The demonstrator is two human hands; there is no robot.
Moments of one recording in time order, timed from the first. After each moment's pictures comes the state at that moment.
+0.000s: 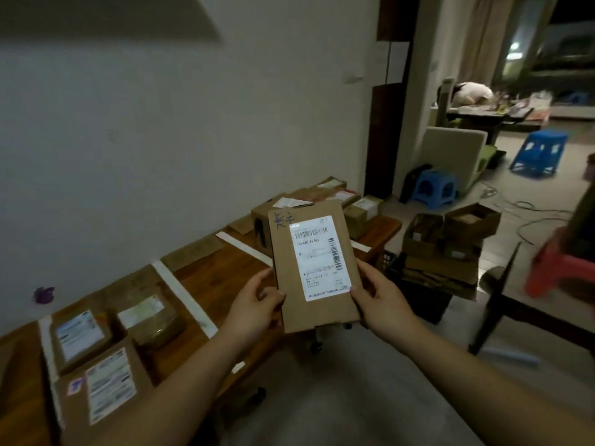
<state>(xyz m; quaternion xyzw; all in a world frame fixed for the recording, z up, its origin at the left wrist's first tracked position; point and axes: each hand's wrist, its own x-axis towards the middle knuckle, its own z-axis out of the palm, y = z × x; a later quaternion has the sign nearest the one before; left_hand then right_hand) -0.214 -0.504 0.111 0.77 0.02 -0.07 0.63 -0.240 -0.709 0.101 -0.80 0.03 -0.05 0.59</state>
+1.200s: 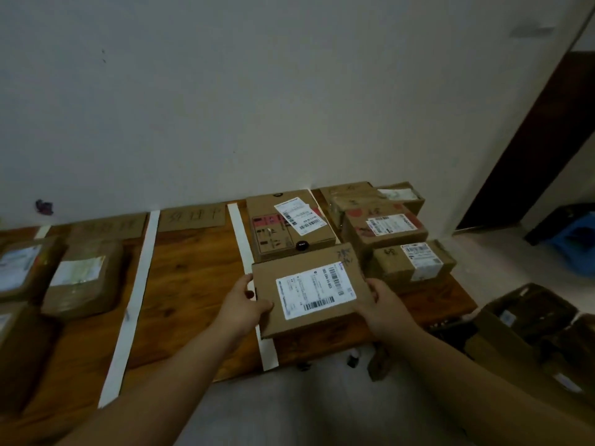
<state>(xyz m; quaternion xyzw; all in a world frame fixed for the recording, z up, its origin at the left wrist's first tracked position) 0.069 -0.658 0.017 0.70 0.35 -0.01 0.62 0.155 -0.884 0.023 -0.88 -0.04 0.19 0.44</state>
